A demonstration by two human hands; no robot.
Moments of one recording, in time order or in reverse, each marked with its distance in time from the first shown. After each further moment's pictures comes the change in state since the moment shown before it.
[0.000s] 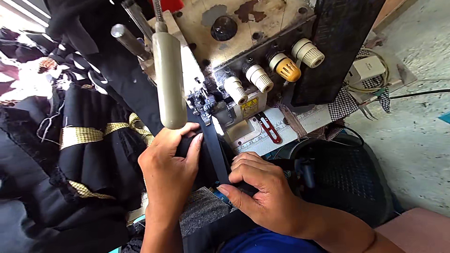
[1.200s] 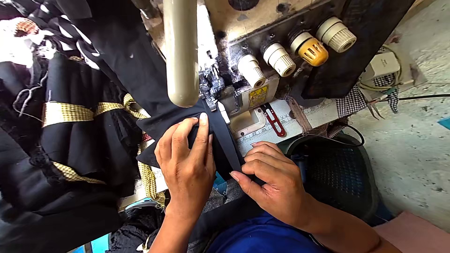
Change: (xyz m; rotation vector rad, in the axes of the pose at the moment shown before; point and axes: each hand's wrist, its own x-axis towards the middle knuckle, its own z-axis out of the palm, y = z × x) left_hand -0.045 0.008 0.033 0.266 0.122 0.066; right_hand -0.017 0.013 -0.008 -0.272 0.011 -0.029
